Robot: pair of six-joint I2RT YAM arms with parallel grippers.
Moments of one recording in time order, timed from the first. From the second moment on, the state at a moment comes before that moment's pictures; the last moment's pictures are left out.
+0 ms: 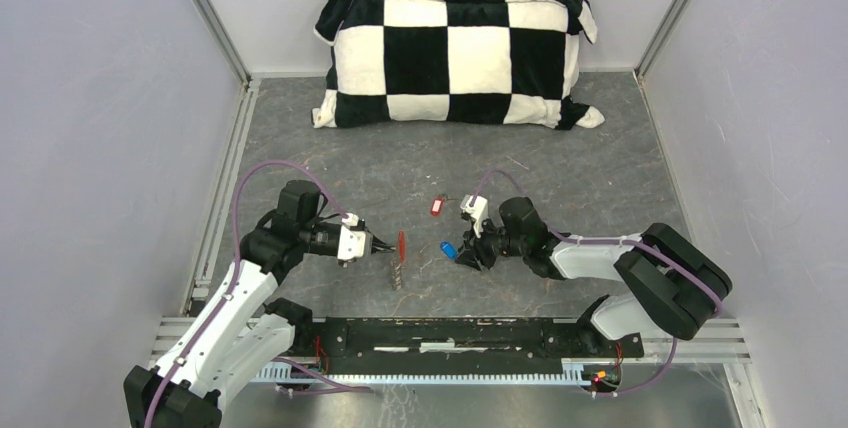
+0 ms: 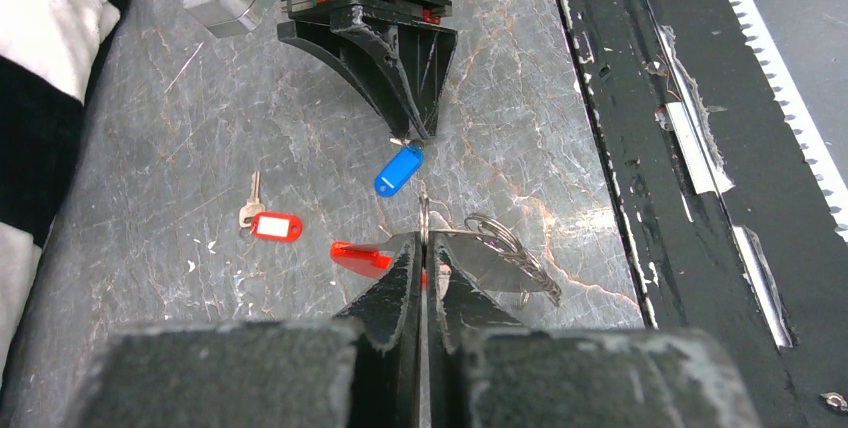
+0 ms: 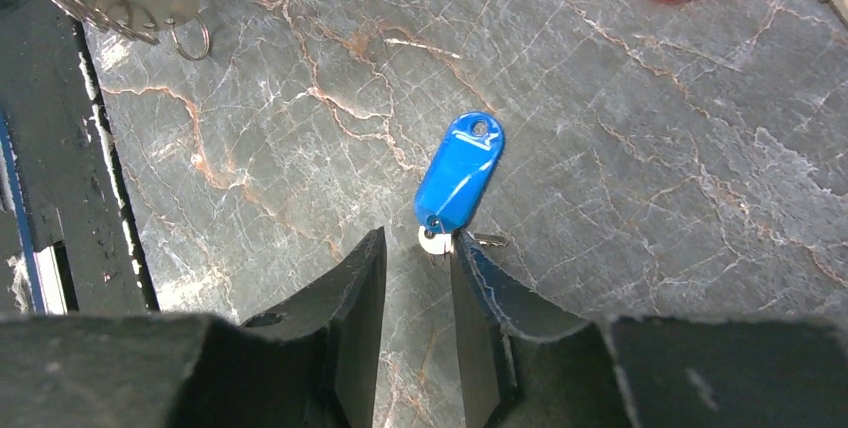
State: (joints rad) left arm -0.37 0.76 0.61 -0.58 1.08 1.00; right arm 0.72 1.42 0.38 0.44 -0.50 -0.03
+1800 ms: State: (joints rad) left arm -0.37 0.79 0.69 -0.73 1.12 1.10; right arm 0.85 1.15 0.45 0.37 -0.65 -0.12
